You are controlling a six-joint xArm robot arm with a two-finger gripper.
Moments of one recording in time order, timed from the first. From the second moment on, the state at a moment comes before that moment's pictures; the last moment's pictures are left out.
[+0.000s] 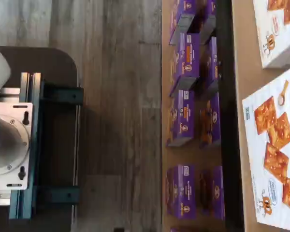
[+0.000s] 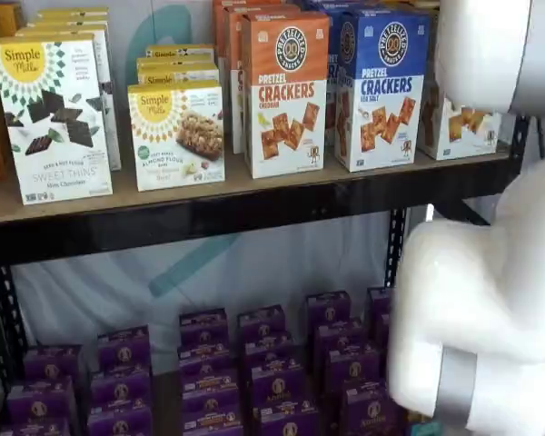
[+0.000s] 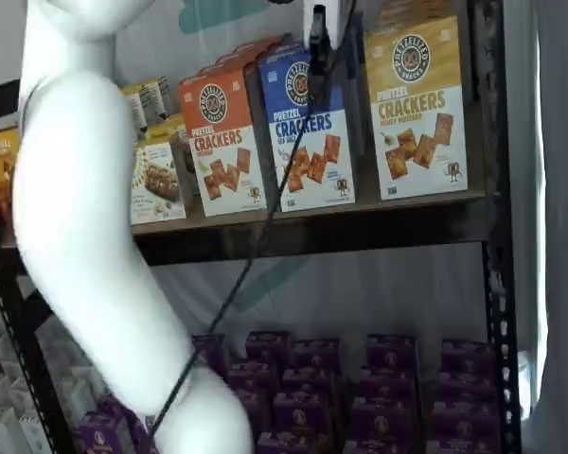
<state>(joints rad) -0.66 -0.34 -1.61 0.28 1.99 -2.11</state>
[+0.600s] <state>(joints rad) -0.59 -0.42 -1.51 0.19 1.93 -2.08</state>
